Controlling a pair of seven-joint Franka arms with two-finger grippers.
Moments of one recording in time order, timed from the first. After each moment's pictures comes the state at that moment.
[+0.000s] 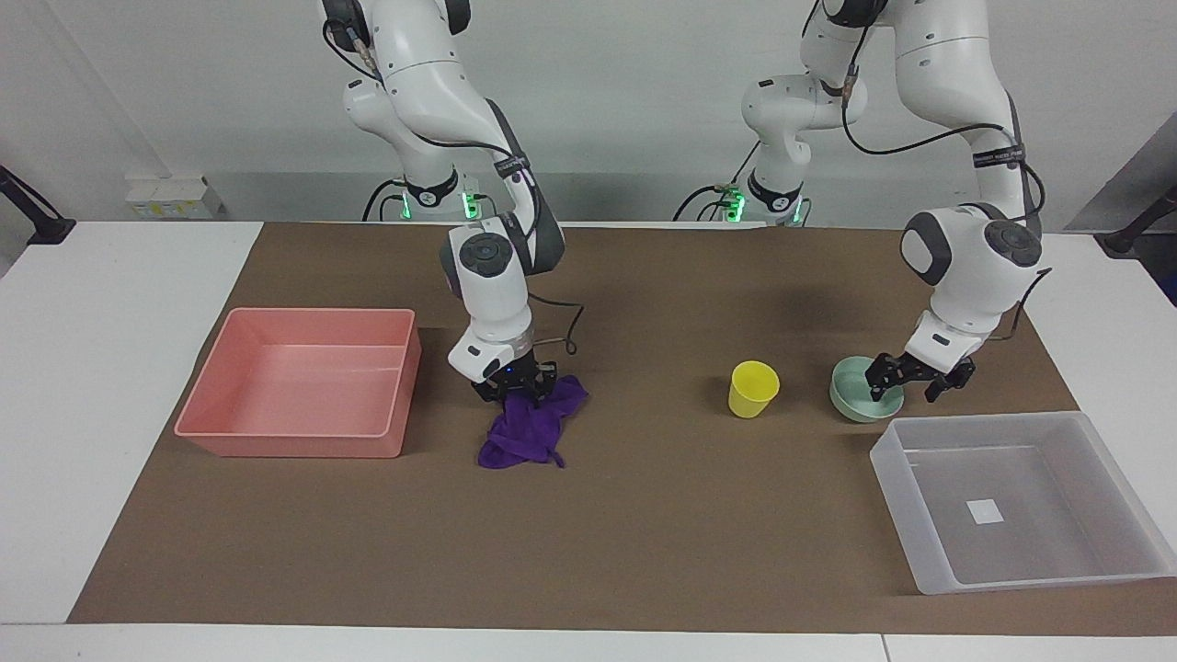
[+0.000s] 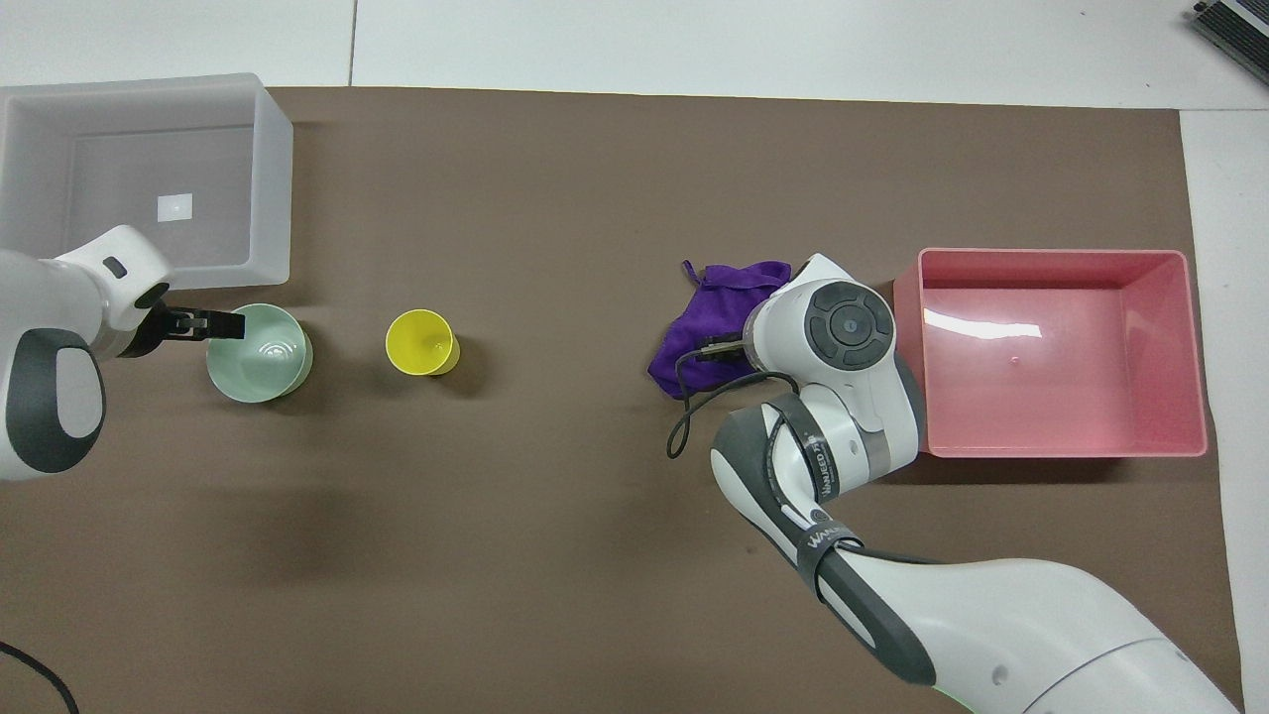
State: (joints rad) left arm 0.05 0.21 0.02 -2.10 -0.06 2.43 0.17; right arm 0.42 0.37 -0.03 -1.98 0.01 2.49 0.34
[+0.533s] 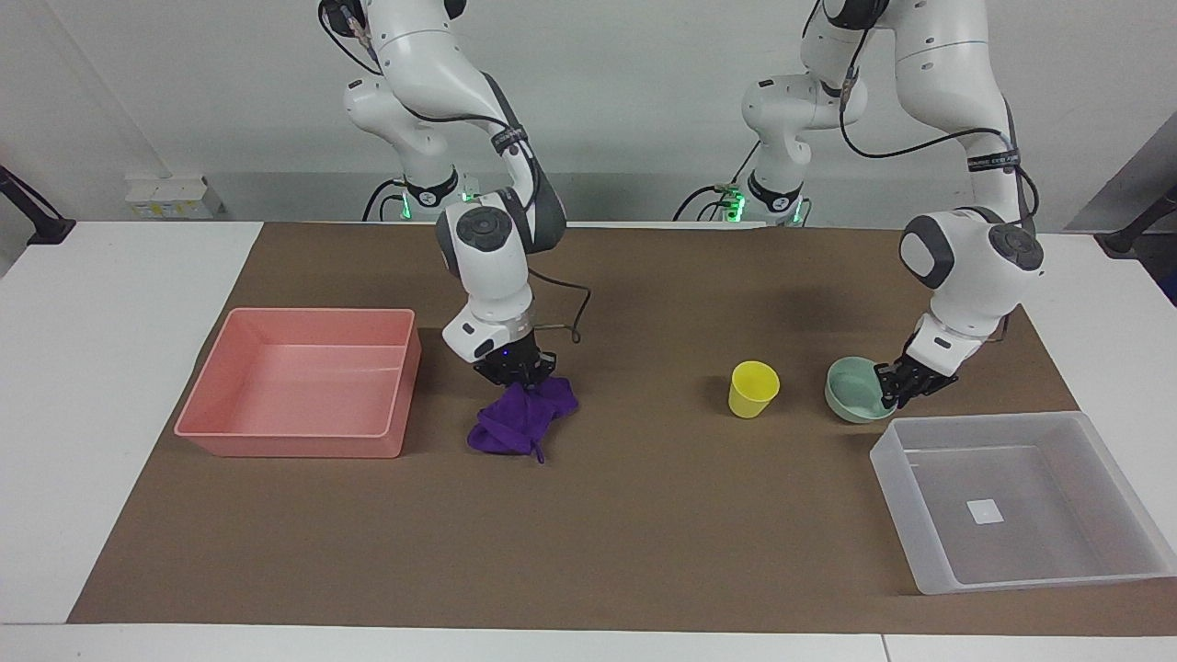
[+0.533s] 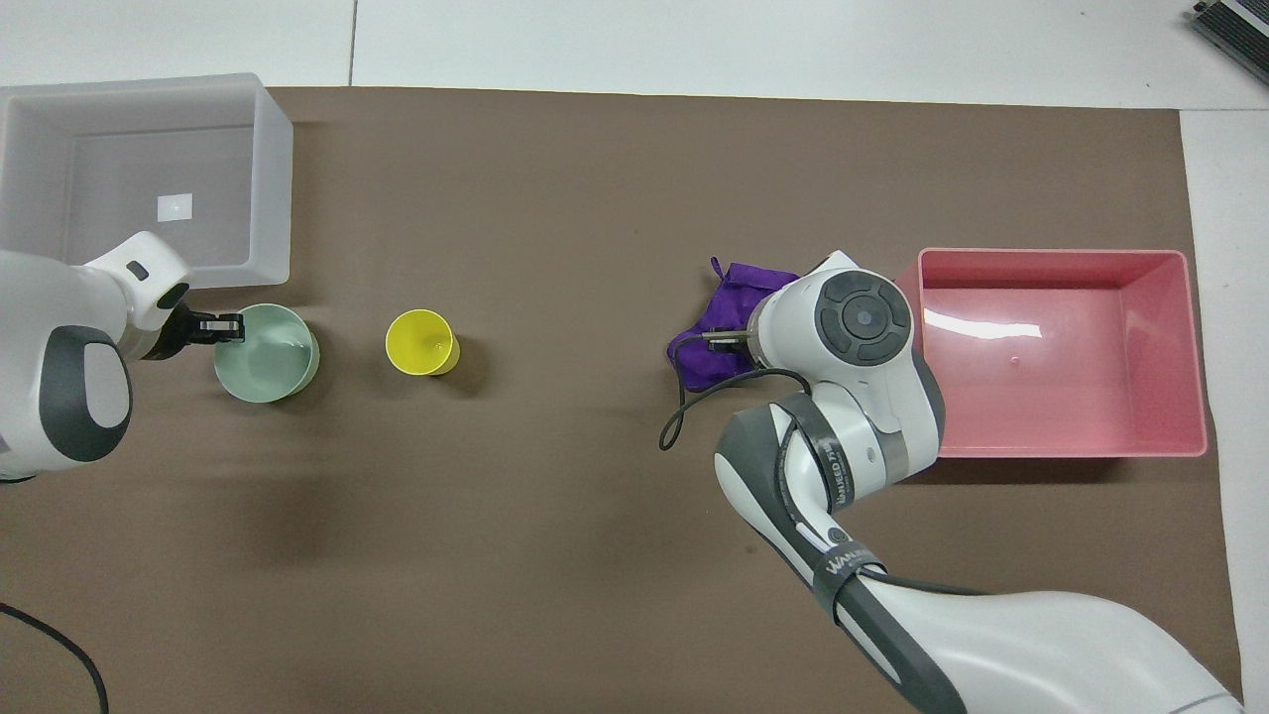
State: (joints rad) left arm 0.05 0.21 0.02 -2.10 -0.10 2.43 0.17; right arm 0.42 0.25 -0.04 -1.96 0.01 2.35 0.46
